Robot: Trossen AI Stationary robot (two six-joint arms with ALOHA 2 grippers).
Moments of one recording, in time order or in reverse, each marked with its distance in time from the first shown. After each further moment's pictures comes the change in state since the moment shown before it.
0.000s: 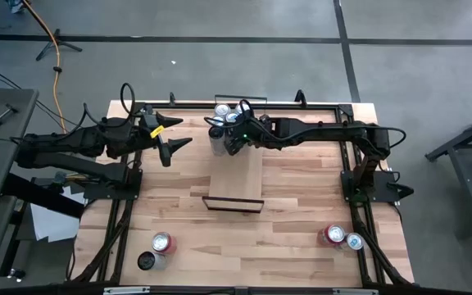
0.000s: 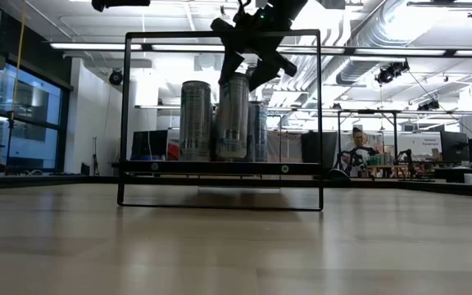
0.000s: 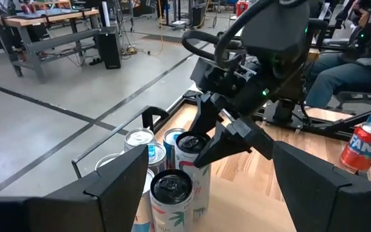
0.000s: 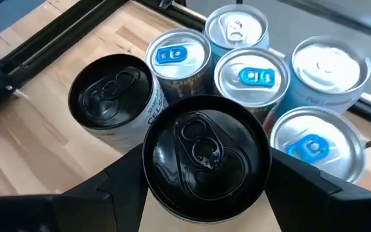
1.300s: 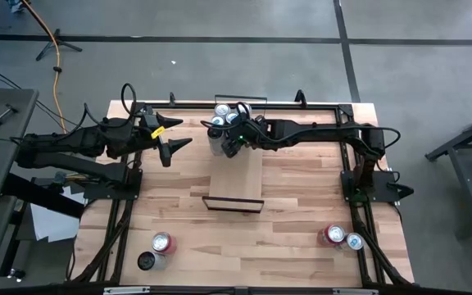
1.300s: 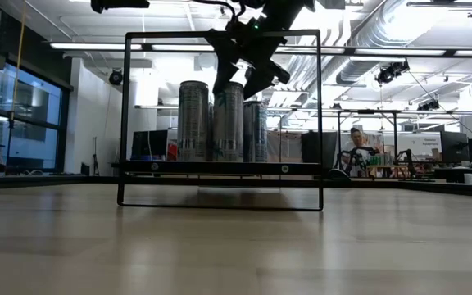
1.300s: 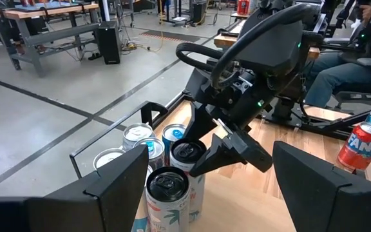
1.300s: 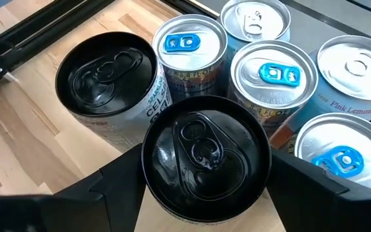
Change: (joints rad) left arm 0.000 0.000 0.000 -0.015 0.002 -0.026; right arm -0.007 0.045 -0.001 0.040 -0.015 -0.075
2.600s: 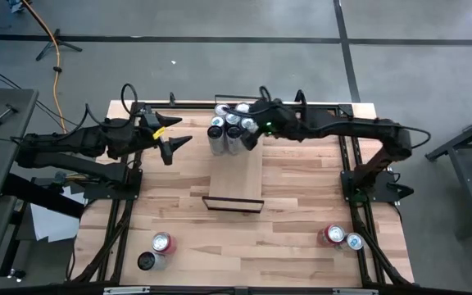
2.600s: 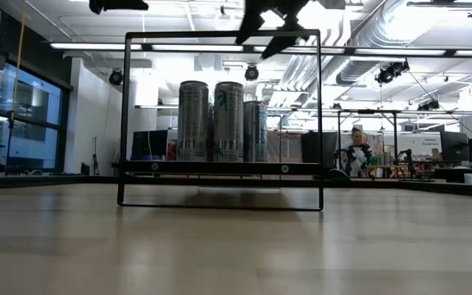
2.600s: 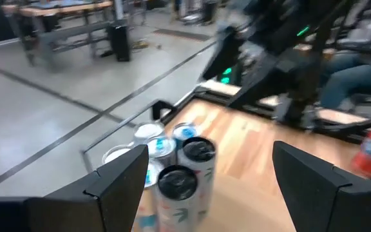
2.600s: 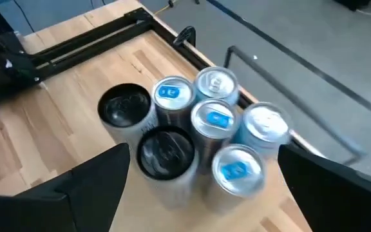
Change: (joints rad) left arm 0.000 0.010 0.001 -0.009 -0.050 -0.020; right arm -0.006 -0.237 0.001 -0.117 0.008 -0.208
